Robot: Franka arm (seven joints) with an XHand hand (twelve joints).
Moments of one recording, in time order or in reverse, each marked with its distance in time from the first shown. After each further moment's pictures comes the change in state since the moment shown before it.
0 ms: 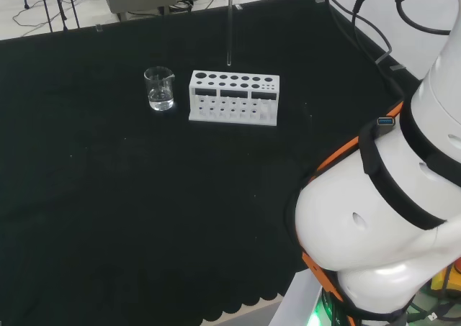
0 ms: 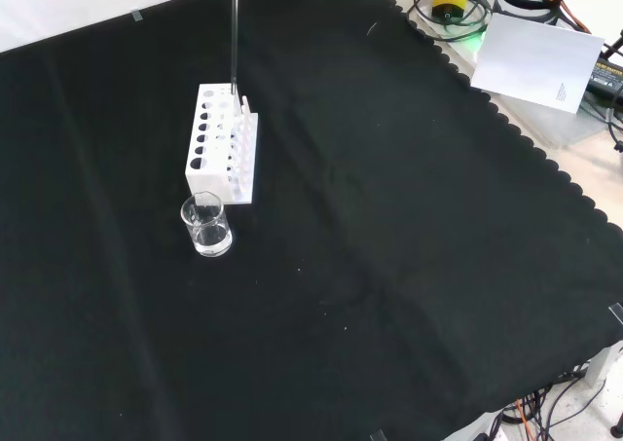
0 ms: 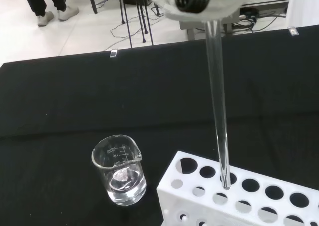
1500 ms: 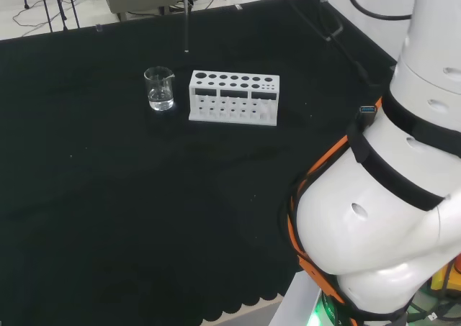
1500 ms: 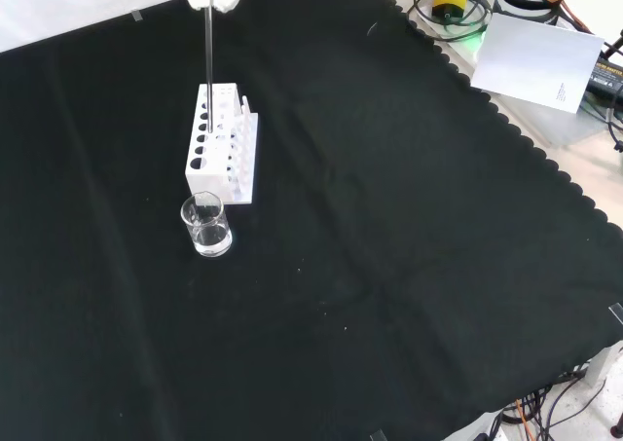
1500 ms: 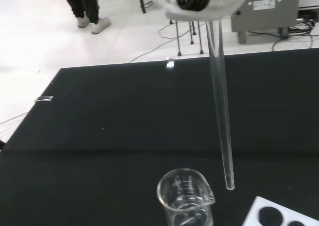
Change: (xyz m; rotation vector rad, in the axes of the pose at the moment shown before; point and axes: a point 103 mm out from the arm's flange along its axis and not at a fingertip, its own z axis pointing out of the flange) arm 0.065 0.072 -0.004 0.006 0.045 -0.139
